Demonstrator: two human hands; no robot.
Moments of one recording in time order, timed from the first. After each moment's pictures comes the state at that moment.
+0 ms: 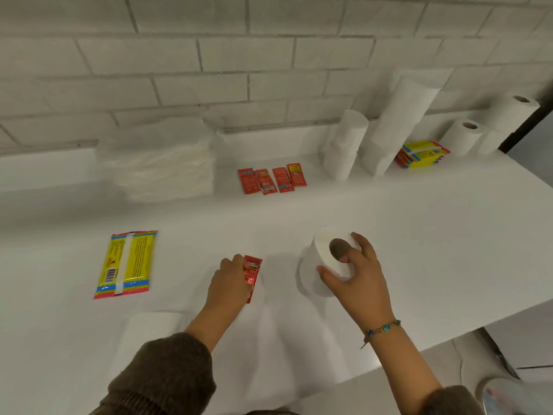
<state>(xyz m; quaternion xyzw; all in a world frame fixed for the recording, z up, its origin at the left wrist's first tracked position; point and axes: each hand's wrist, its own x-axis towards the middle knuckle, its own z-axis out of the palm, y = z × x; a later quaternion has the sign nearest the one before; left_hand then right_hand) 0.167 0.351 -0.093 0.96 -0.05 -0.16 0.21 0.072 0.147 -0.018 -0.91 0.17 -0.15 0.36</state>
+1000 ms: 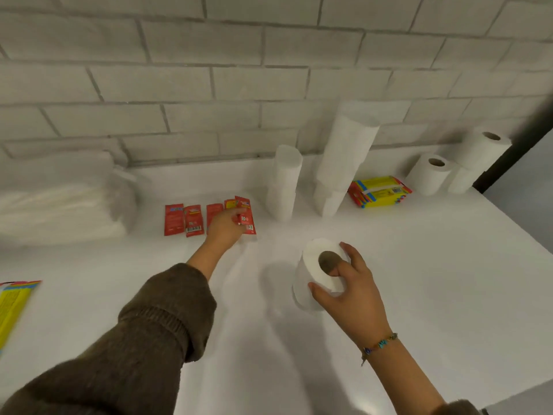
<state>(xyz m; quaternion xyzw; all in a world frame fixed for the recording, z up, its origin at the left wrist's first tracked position) 0.338 0.132 -0.042 0.90 -0.03 -0.10 0.43 0.138 -0.059 -0.018 -0.93 0.12 -0.13 0.33</state>
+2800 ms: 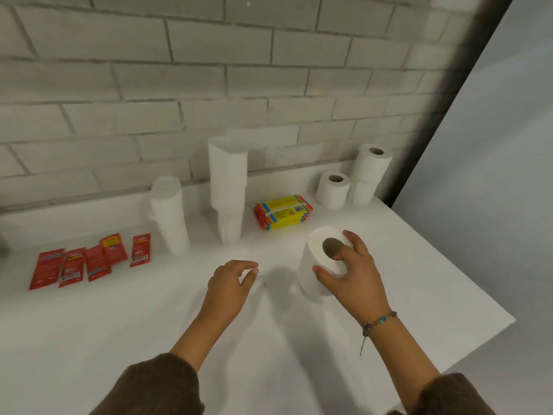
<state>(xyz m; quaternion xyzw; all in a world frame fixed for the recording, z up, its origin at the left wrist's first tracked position) 0.222 -0.084 -0.051 0.88 -0.16 -0.05 0.44 0.116 -0.291 0.017 -0.91 0.17 -0.21 0.30</state>
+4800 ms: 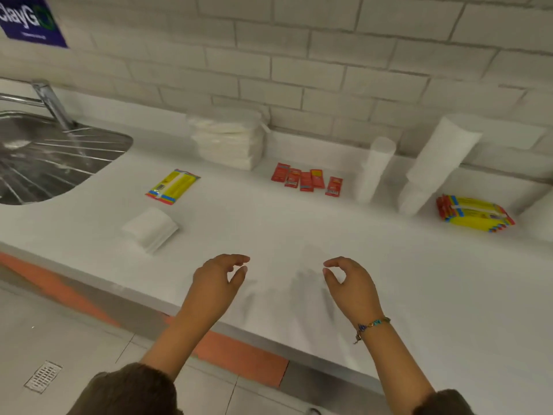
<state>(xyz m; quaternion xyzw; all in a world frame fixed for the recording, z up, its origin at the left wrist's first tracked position) -0.019 0.207 -0.028 0.93 0.13 0.08 0.34 0.058 -0.037 -0.043 -0.91 -0.09 0.00 0.39</state>
